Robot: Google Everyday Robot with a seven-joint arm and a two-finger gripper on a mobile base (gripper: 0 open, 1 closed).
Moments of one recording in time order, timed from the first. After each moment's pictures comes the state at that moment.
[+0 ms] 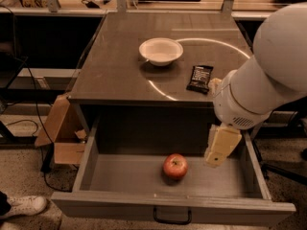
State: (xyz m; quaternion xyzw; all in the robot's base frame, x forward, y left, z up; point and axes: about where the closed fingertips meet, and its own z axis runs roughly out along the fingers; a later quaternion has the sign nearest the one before) arm 0.433 -0.130 0.863 -0.63 0.75 -0.03 0.20
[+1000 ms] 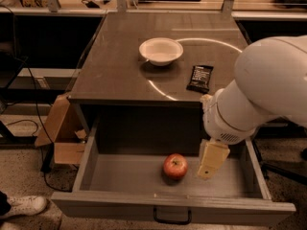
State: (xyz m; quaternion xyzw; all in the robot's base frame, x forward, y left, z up) arm 0.424 -0.117 0.823 -0.63 0.75 -0.01 0.19
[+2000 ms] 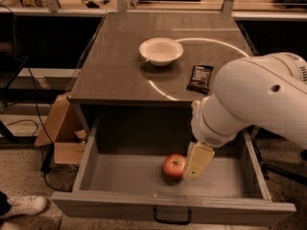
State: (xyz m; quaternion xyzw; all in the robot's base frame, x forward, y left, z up) arm 0.440 -0.099 0.788 -0.63 0.76 0.00 0.19
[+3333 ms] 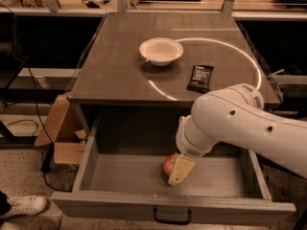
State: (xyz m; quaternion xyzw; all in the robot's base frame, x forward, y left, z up) arm 0.461 -0.072 0.705 -0.62 0.76 0.02 0.19
